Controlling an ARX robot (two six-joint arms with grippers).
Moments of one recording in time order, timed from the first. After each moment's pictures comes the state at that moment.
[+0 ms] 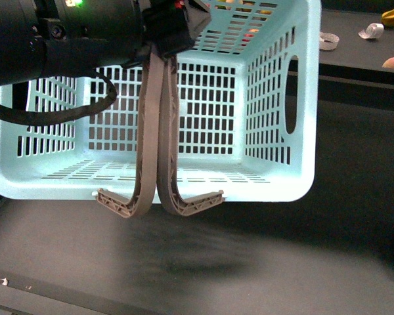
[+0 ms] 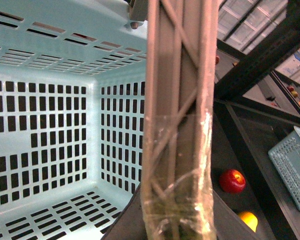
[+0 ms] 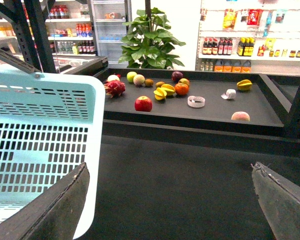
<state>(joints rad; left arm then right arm) -0.45 1.72 0.71 0.87 0.18 -0.40 0.00 0.00 0.01 0.00 0.00 0.00</state>
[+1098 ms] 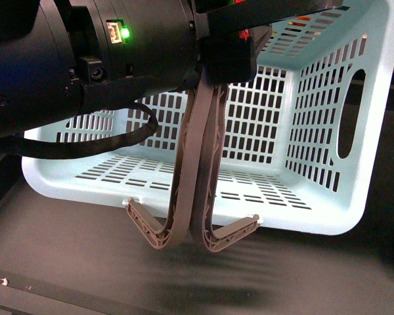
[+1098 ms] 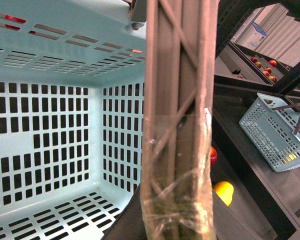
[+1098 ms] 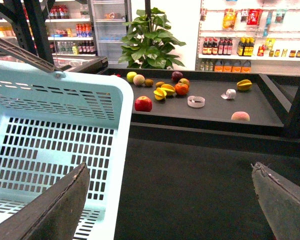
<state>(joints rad) -0.55 1.71 0.66 0.96 0.21 -0.36 0.00 0.00 0.01 0.00 0.00 0.00</state>
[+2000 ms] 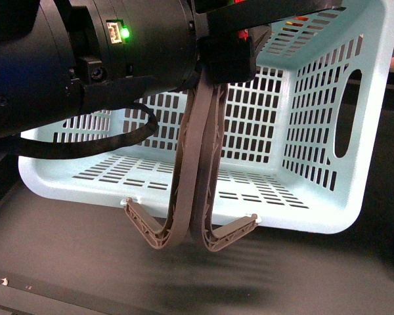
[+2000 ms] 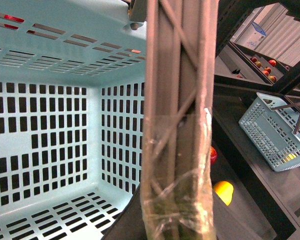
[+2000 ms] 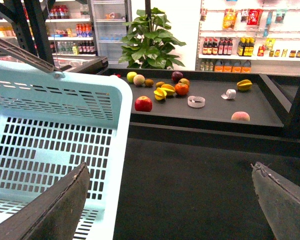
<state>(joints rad) -0.55 1.71 0.66 0.96 0.20 -0.36 0.00 0.00 0.01 0.00 0.00 0.00</state>
